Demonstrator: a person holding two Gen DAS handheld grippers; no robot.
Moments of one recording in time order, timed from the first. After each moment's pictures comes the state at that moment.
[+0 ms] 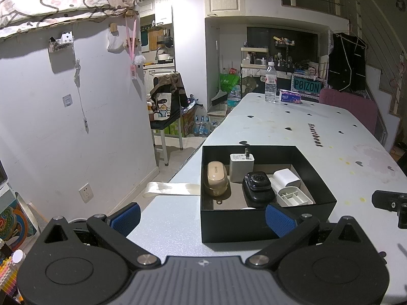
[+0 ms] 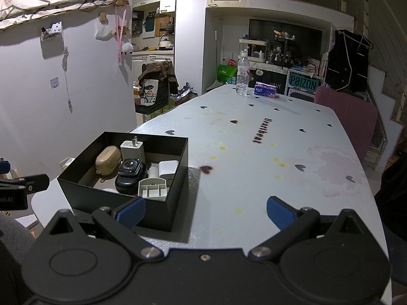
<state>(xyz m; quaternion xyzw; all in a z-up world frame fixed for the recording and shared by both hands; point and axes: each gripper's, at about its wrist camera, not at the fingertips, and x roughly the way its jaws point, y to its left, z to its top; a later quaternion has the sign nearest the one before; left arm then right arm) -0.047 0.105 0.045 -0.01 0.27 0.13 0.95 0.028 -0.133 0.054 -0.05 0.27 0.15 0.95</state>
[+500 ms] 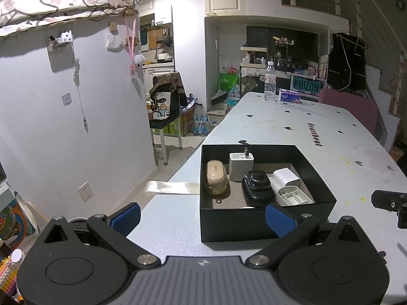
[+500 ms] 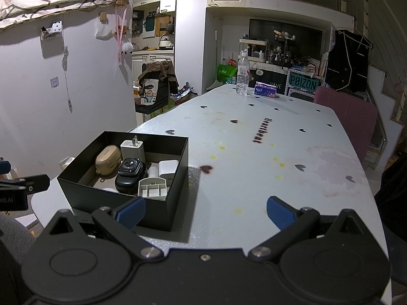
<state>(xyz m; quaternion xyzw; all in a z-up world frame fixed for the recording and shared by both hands) -0.045 0.103 0.042 -0.01 0.27 0.13 0.95 0.028 -0.133 0.054 -0.05 0.27 0.15 0.95</state>
